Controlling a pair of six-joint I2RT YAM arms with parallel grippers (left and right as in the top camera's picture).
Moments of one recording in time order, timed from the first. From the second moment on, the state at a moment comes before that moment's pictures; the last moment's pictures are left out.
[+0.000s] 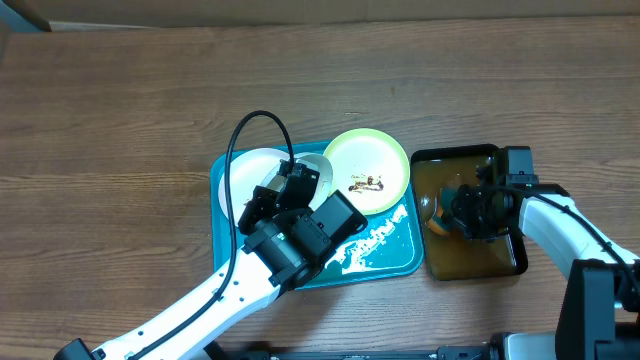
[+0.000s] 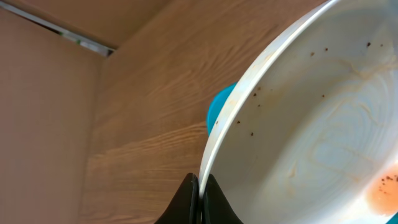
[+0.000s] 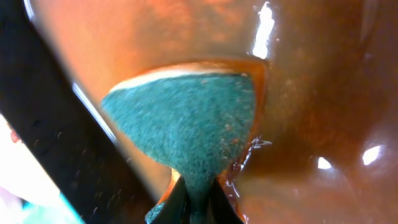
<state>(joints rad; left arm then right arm) -0.86 1.33 1.01 -0.96 -0.99 -0.39 -0.03 1.57 0.77 -0.58 -0.40 0.49</state>
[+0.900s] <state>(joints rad) -0.97 1.33 1.02 -1.02 -1.01 -0.38 -0.03 1.56 0.76 -0.63 -0.17 0.48</state>
